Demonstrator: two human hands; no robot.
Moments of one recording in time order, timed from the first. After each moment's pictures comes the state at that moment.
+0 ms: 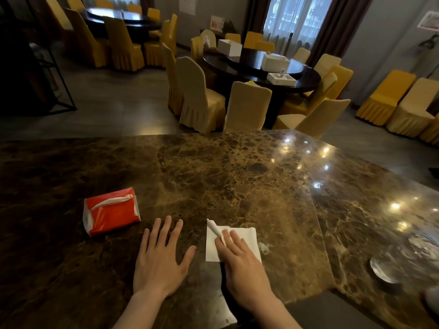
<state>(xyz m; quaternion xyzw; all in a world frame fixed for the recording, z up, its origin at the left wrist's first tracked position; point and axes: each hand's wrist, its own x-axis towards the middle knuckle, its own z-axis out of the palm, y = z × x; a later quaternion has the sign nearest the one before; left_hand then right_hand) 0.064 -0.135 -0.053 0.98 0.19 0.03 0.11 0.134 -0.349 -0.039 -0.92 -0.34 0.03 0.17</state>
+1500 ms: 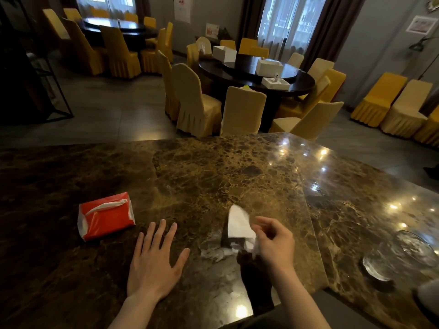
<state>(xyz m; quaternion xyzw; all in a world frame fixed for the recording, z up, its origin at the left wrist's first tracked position) 0.063 -0.135 -0.051 0.98 0.18 0.03 0.10 0.177 -0.380 0.017 -0.83 0.02 -0.03 0.56</state>
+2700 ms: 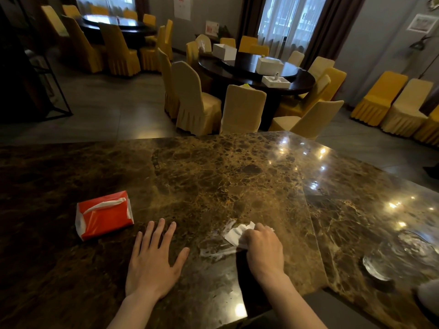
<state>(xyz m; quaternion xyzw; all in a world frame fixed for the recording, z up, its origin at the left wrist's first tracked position) 0.063 -0.137 -0.052 0.97 0.19 0.04 0.11 0.174 -0.369 0.007 -0.98 -0.18 -0.03 0.11</state>
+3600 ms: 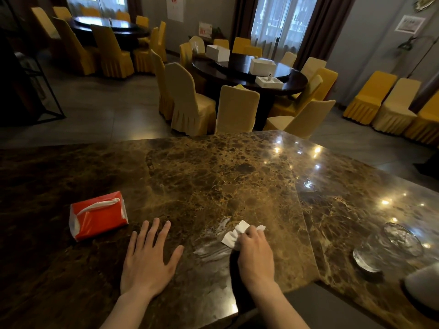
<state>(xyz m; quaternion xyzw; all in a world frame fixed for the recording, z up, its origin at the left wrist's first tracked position) 0.062 -0.134 -0.052 0.97 0.19 0.03 0.12 0.152 -0.369 -0.008 -0.98 -0.17 -0.05 0.12</state>
